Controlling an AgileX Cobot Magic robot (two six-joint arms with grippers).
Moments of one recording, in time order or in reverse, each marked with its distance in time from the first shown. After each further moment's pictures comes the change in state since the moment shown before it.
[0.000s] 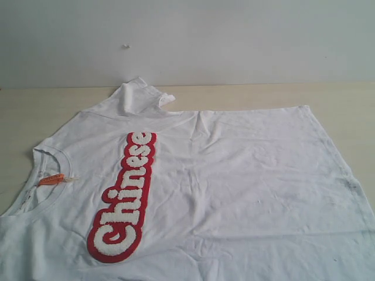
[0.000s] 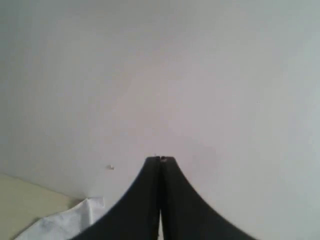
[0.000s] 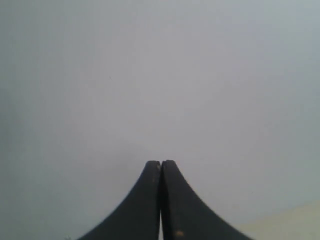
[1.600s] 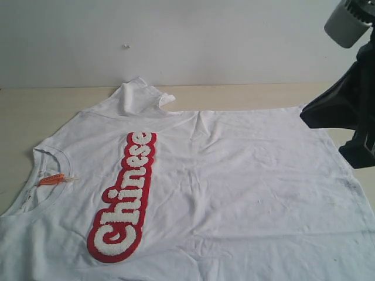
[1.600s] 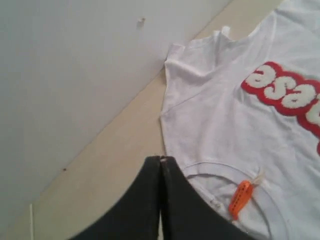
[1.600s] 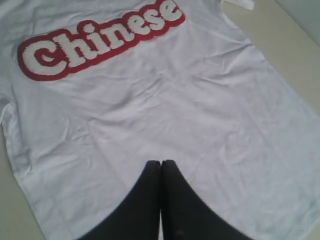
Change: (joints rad) left arm -0.037 0.713 -0.214 0.614 -0.007 0.706; right arm 0.324 0.970 -0.684 0.337 0.936 -1.199
